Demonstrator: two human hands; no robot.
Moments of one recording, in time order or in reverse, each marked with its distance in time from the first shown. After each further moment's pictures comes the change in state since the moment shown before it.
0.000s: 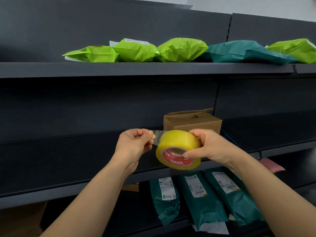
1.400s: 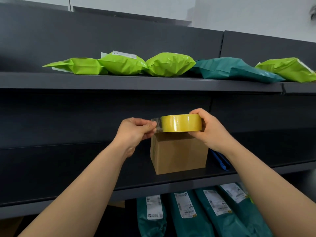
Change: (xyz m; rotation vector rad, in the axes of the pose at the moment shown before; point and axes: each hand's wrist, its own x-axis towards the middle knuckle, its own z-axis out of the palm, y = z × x) left_hand 0.055 0.028 0.062 0.075 -0.038 0.078; right_hand 0.047 0.008 -0.088 -0.303 0.319 -0.330
